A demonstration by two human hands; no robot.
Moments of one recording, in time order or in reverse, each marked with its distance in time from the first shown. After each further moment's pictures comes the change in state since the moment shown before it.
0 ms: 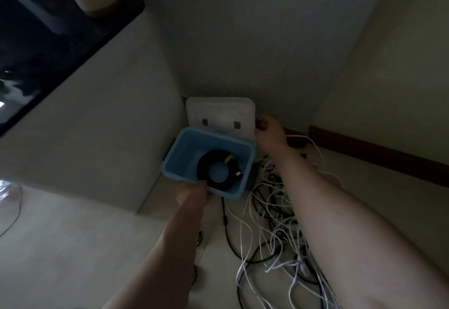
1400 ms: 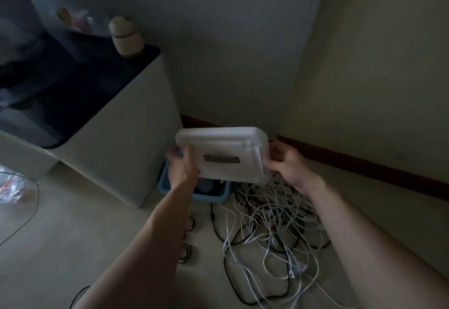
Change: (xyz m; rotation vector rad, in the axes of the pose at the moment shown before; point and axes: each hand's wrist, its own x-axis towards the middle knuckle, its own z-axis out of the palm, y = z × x) left_hand -0.148 0.070 -0.053 -0.022 -0.026 0.370; right_hand -0.201 -0.044 -0.114 0.168 -0.154 -0.156
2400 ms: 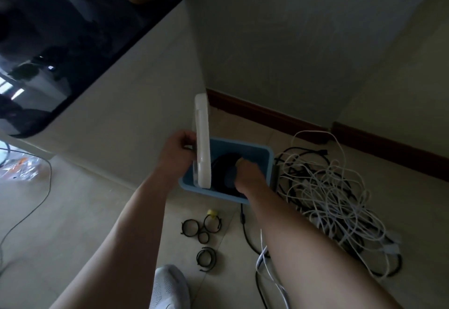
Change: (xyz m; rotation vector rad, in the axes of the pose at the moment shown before) left_hand 0.112 -0.025 -0.056 0.342 -0.197 0.239; right_hand 0.133 0.122 0.201 -1.012 -0.250 0.279
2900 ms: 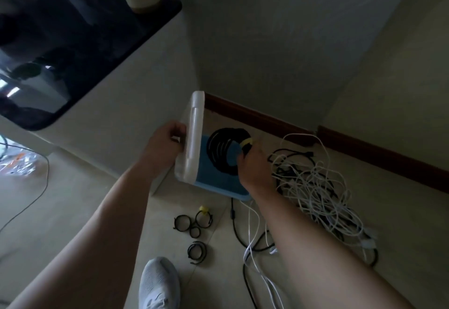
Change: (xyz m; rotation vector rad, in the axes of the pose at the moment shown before) left_hand -0.006 0.017 -0.022 0.068 -0.004 0.065; right_hand -0.041 0.022 -0.034 0.562 0.406 -0.030
